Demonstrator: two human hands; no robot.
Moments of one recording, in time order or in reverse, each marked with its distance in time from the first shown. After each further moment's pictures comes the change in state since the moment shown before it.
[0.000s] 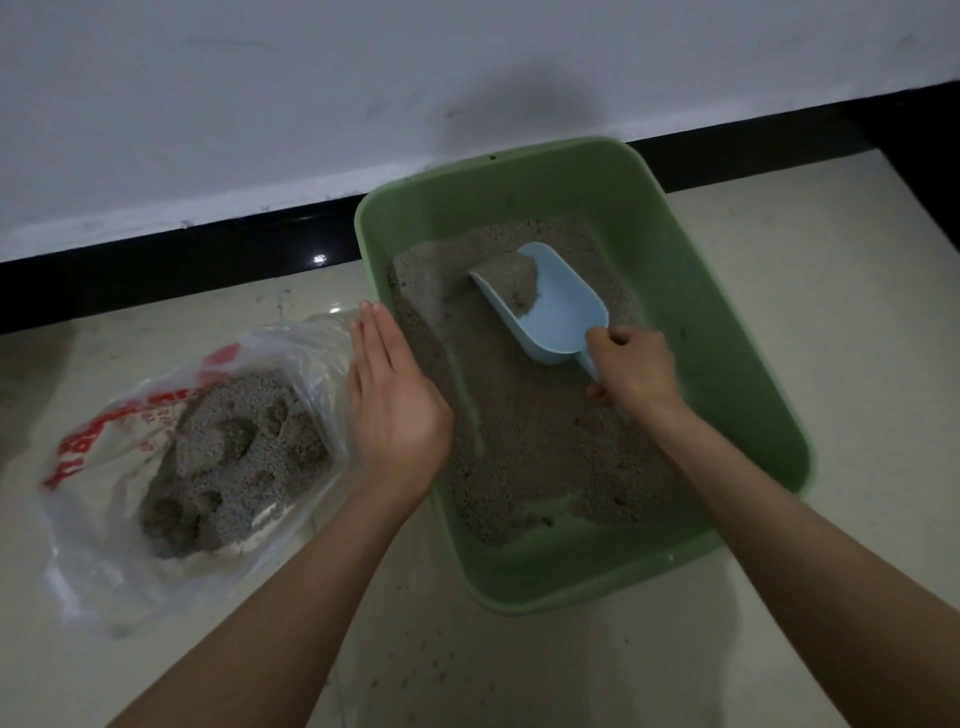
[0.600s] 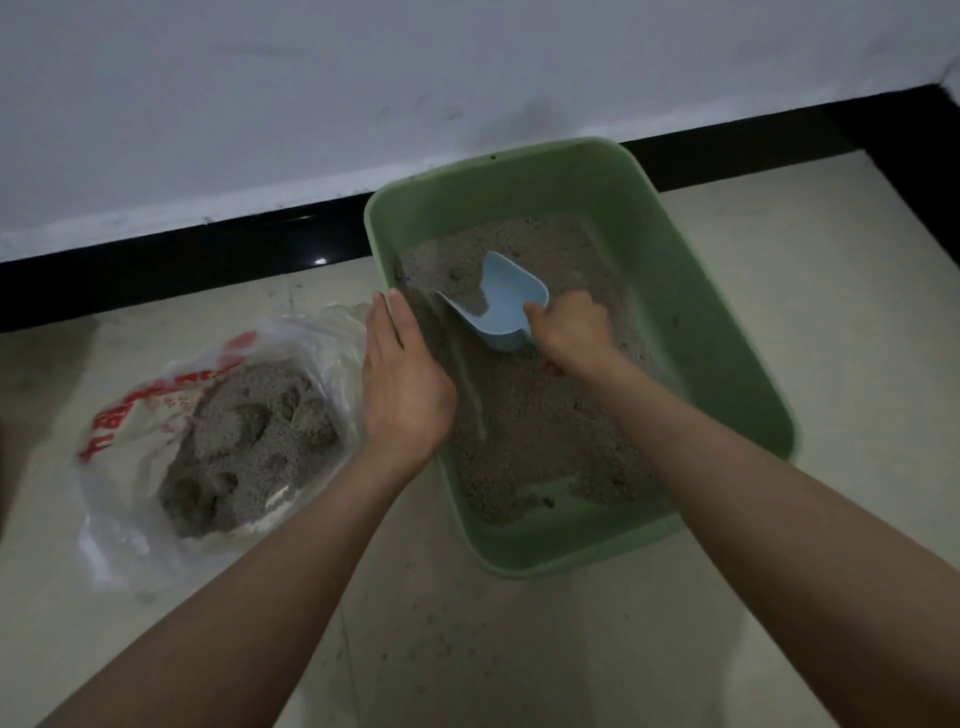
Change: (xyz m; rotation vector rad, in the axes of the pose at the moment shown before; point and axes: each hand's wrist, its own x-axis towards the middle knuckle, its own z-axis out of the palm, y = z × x) left_hand 0.002 0.004 -0.008 0.037 -0.102 -0.003; right_hand 0.002 -0.038 0.032 -0.255 -0.094 -0.017
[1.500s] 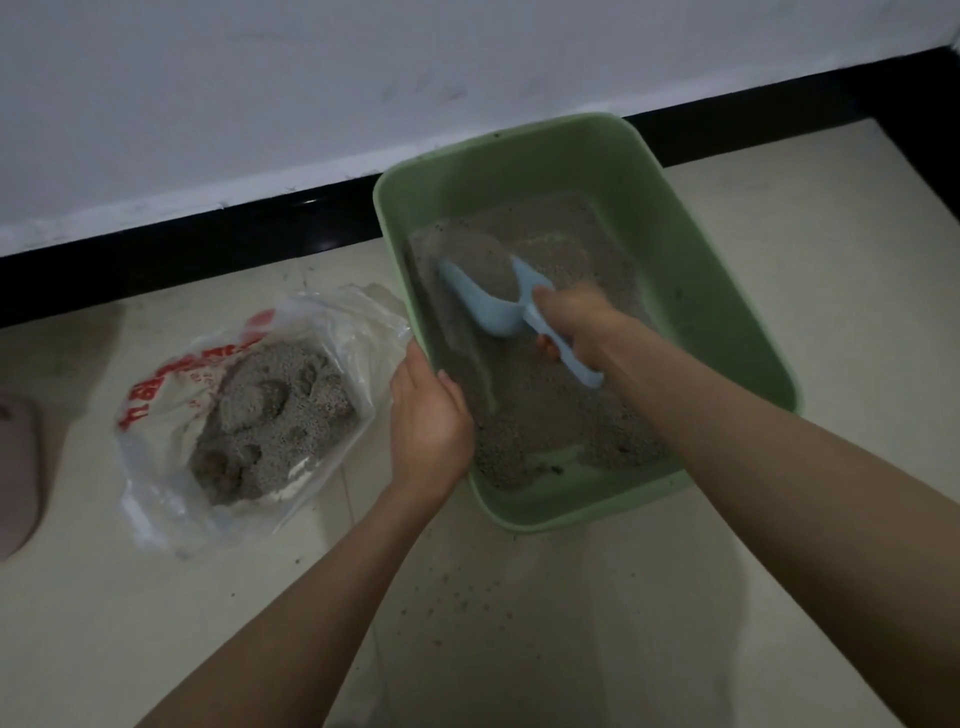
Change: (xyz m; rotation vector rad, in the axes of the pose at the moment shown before) left_hand -0.050 -0.008 0.014 -0.283 0.065 -0.048; right_hand -0.041 -0.012 -0.015 0.483 -0.222 0.228
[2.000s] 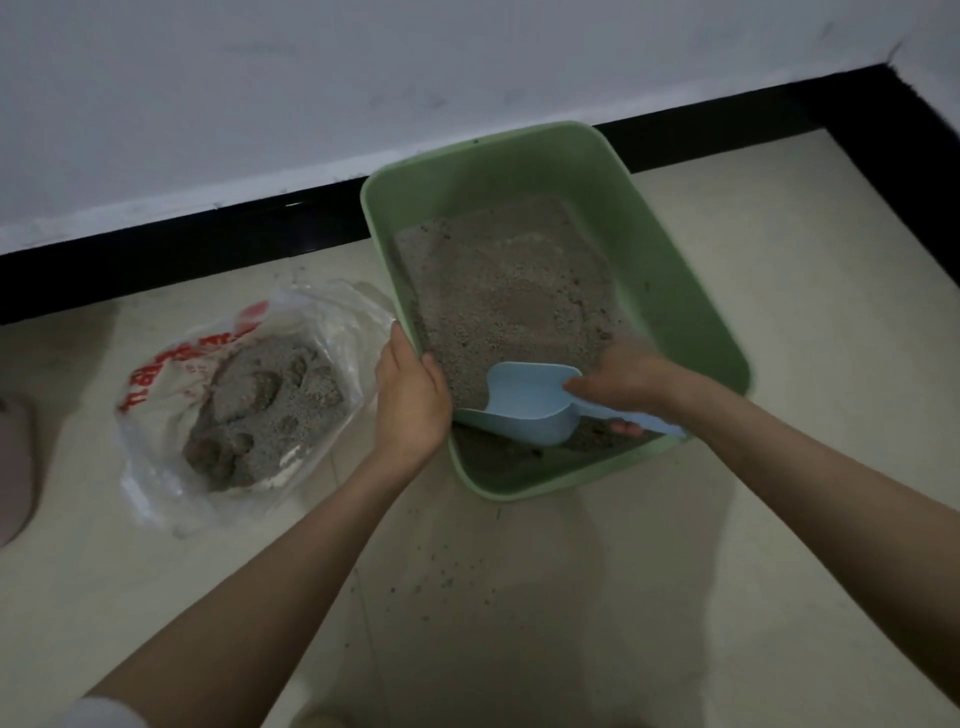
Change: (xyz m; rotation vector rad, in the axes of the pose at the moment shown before) left_hand 0.003 0.000 -0.006 -0.007 -0.093 -0.032; right_hand -0.047 0.056 -0.058 -0.712 -0.078 -0.045
